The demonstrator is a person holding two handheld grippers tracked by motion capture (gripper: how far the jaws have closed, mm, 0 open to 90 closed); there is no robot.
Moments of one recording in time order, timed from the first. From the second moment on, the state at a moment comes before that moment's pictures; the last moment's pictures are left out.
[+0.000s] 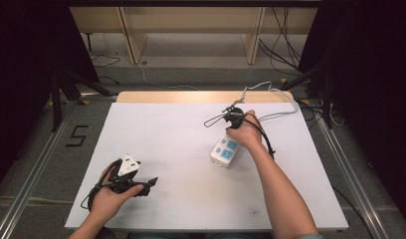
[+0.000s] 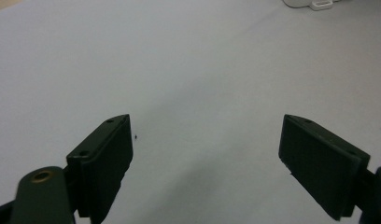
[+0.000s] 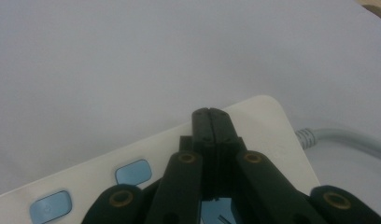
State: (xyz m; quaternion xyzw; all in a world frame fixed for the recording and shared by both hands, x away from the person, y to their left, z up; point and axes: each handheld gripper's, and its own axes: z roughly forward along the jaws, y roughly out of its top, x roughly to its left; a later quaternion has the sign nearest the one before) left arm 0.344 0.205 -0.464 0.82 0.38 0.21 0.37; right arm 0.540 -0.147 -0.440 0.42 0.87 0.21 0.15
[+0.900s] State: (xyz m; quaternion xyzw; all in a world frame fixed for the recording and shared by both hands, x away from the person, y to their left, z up) left arm 0.344 0.205 -0.464 0.82 0.38 0.21 0.38; right arm 0.539 -0.153 -0.440 0.42 0.87 0.23 0.14
